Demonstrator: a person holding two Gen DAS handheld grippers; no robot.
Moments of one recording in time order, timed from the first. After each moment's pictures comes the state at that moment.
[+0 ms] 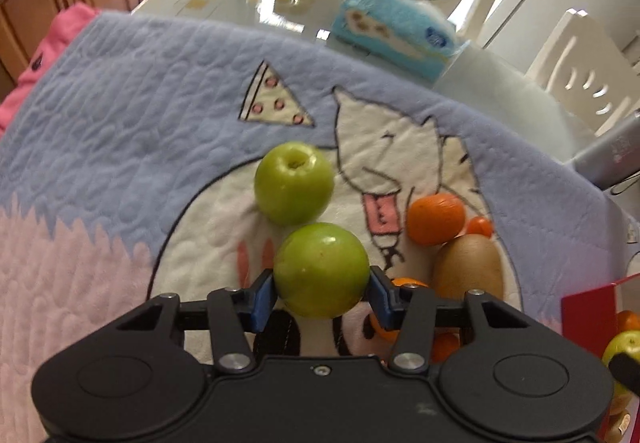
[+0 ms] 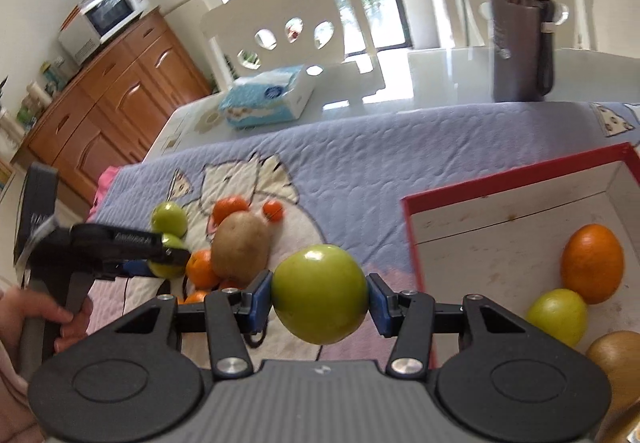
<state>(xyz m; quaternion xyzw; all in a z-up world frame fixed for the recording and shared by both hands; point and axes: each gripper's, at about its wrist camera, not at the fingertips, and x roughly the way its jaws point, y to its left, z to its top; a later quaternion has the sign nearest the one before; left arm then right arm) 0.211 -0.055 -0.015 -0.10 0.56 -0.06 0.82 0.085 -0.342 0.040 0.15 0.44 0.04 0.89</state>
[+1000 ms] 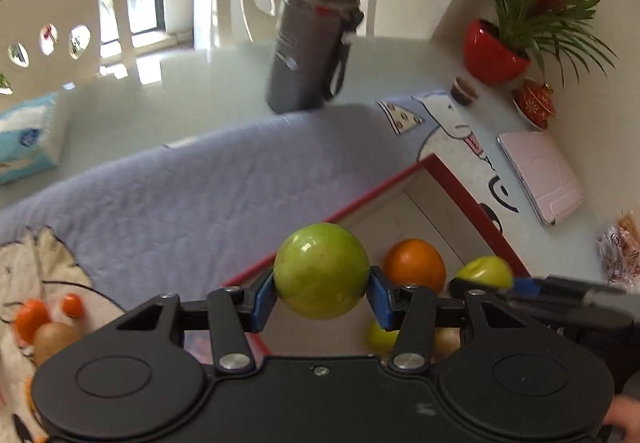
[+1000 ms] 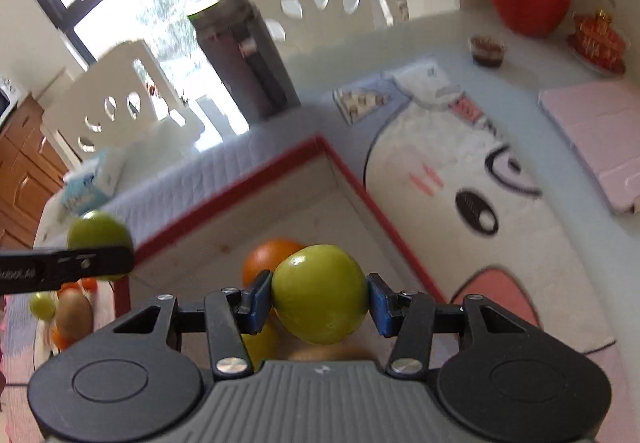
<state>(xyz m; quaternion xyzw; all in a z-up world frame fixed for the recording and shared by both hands) 0.169 -0.335 0.043 0.06 0.52 -0.33 0.78 0.031 -0.524 0.018 0.23 0.43 -0.14 0.86</state>
